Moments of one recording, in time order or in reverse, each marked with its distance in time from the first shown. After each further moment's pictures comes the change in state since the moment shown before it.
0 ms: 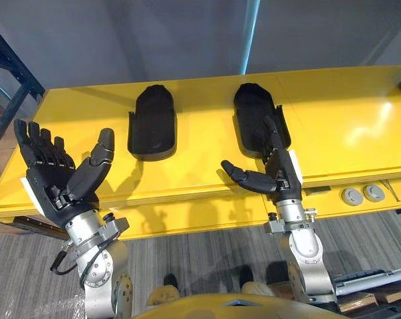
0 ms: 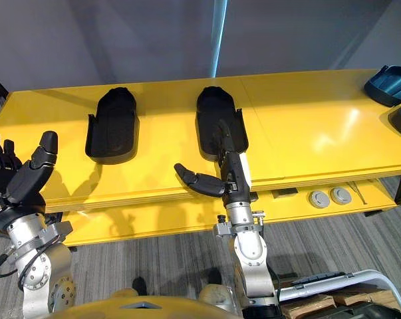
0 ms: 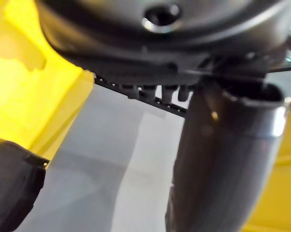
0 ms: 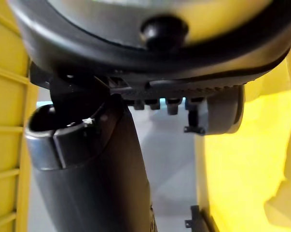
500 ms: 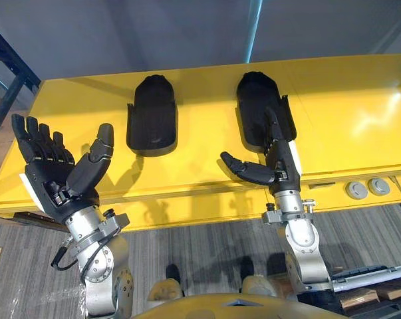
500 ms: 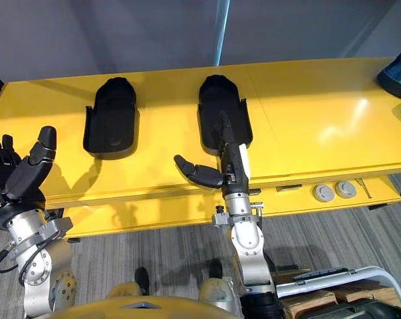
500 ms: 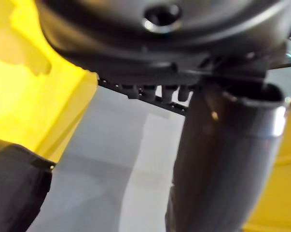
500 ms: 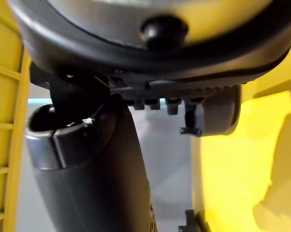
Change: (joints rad) left arm -0.026 0.001 0.001 0.000 0.000 0.001 0.005; right arm -0.066 0.000 -0.004 0.018 -0.029 0.000 -0.029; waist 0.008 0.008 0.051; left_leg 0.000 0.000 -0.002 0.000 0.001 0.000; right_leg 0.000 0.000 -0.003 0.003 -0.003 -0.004
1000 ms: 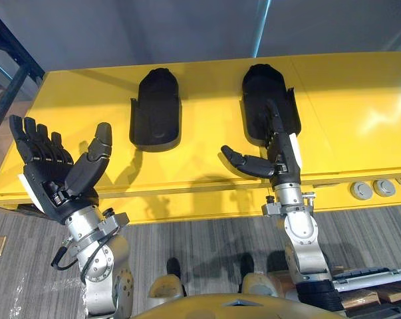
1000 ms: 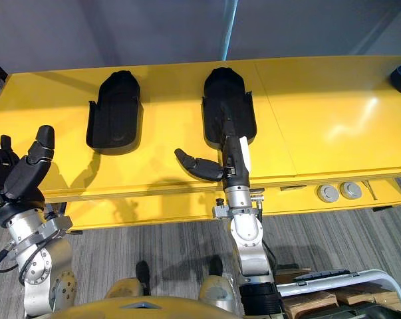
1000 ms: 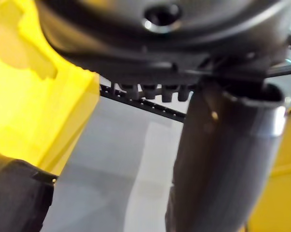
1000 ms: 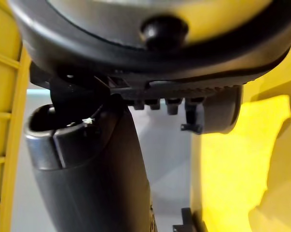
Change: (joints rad) left arm -0.007 0.000 0.001 0.000 0.001 0.000 0.018; right arm -0.068 0.000 -0.021 0.030 -0.036 -0.001 -0.016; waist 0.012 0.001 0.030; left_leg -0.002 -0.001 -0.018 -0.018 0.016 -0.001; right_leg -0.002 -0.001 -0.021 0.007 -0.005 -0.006
